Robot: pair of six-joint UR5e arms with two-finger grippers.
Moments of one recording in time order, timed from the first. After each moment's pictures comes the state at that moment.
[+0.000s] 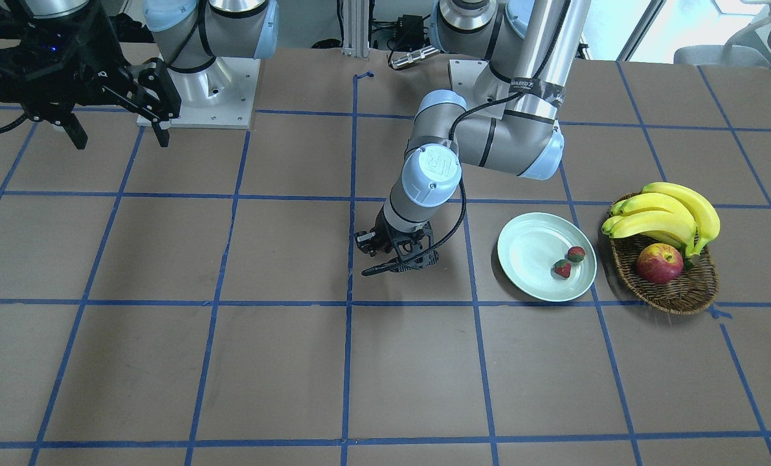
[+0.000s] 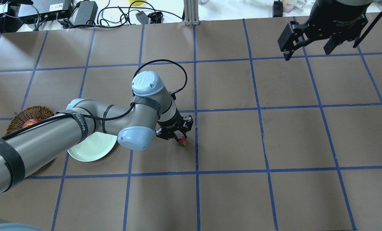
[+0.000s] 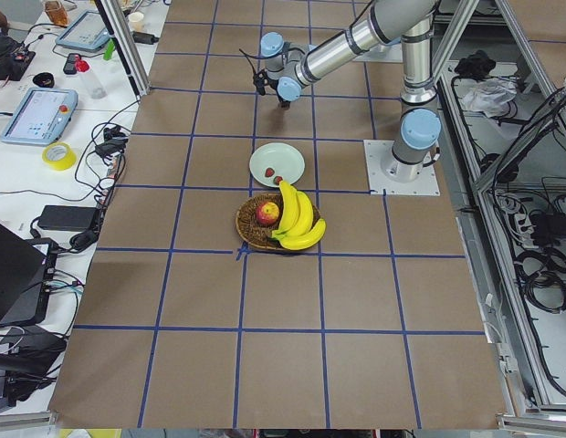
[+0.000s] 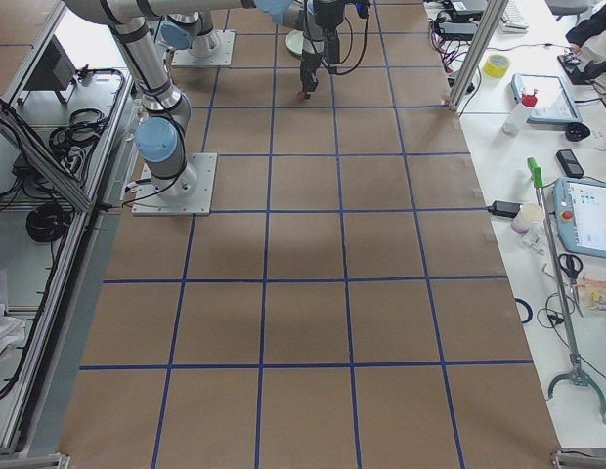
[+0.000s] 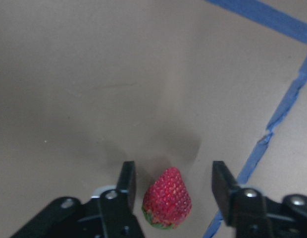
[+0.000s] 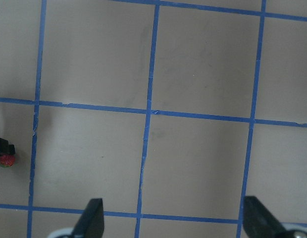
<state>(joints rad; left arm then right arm) -1.84 -1.95 -1.99 -0.84 1.36 -0.58 1.54 -1.62 1.51 -1.57 -1.60 -0.13</state>
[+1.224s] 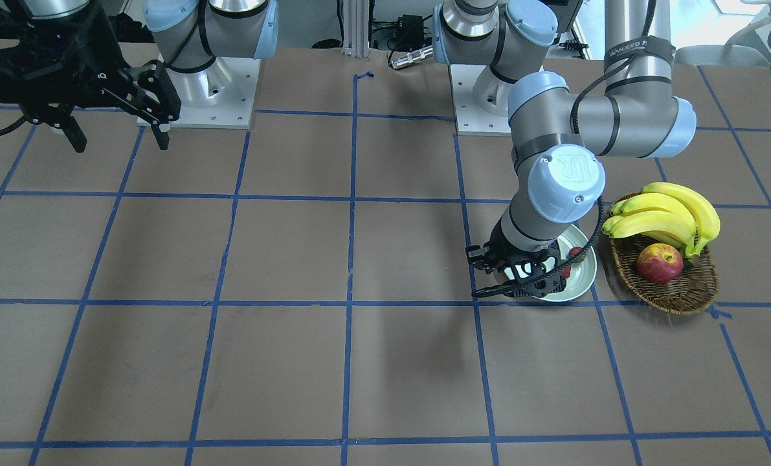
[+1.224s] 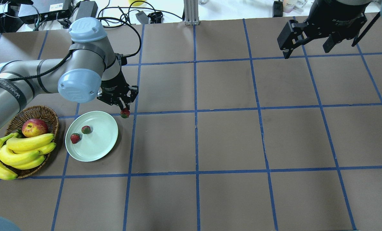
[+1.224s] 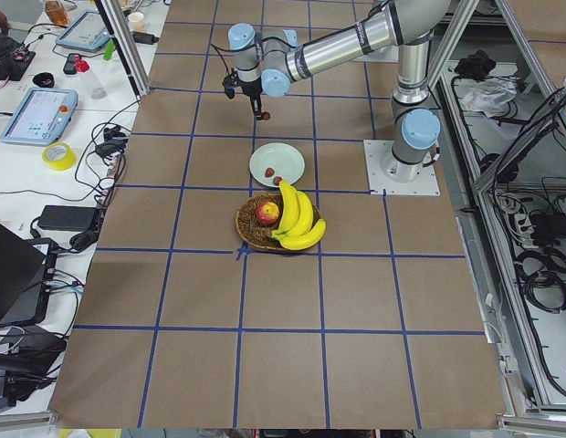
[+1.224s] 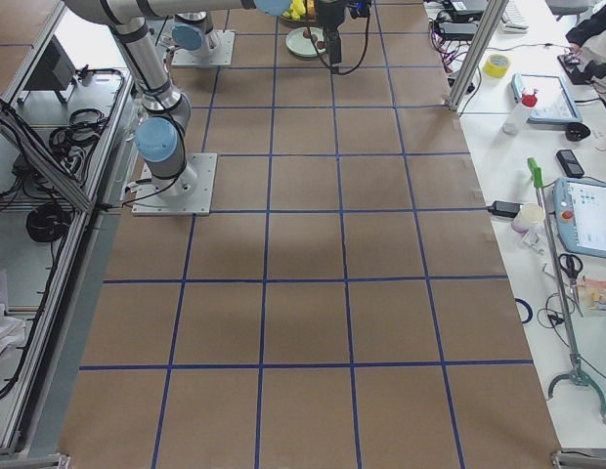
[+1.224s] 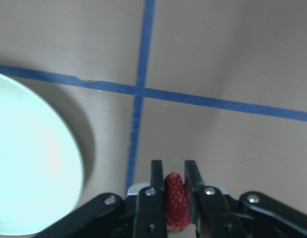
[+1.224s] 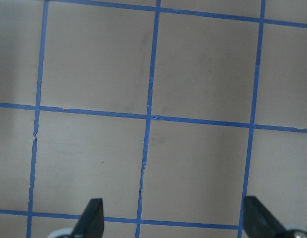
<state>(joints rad) -1.55 -1.86 -1.79 -1.21 1.60 -0.10 1.54 -1.62 1.51 -1.59 -1.60 -0.13</state>
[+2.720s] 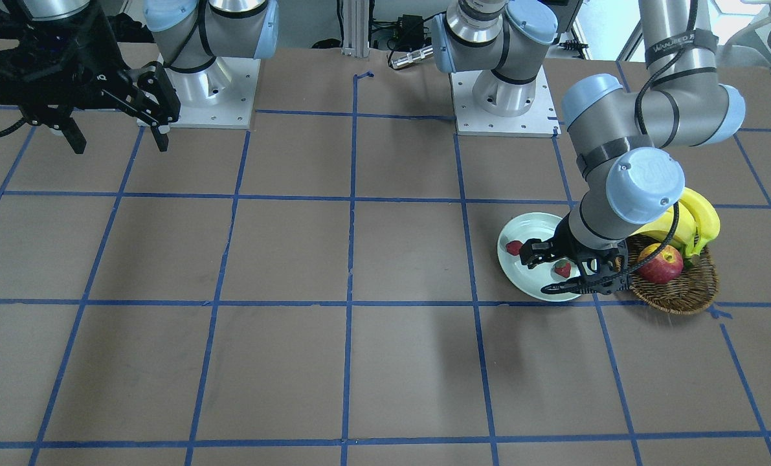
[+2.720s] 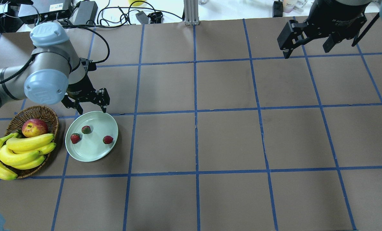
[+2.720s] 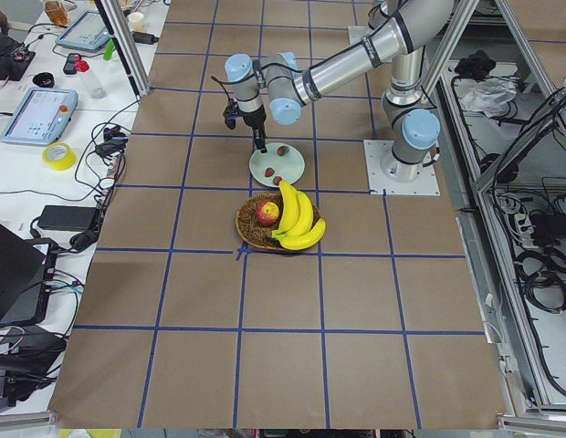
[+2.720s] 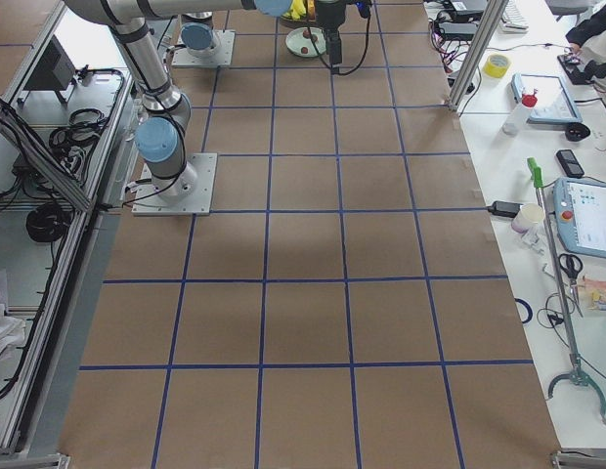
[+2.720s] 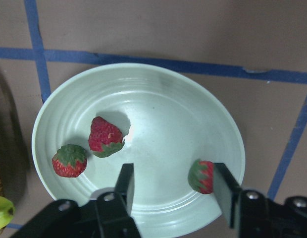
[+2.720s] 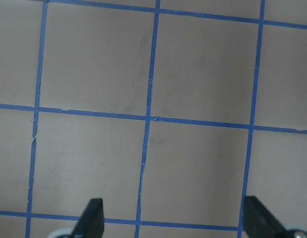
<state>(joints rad) -1.41 -1.81 -1.79 -1.26 1.66 0.05 1.54 -1.62 1.51 -1.60 -1.60 -0.13</state>
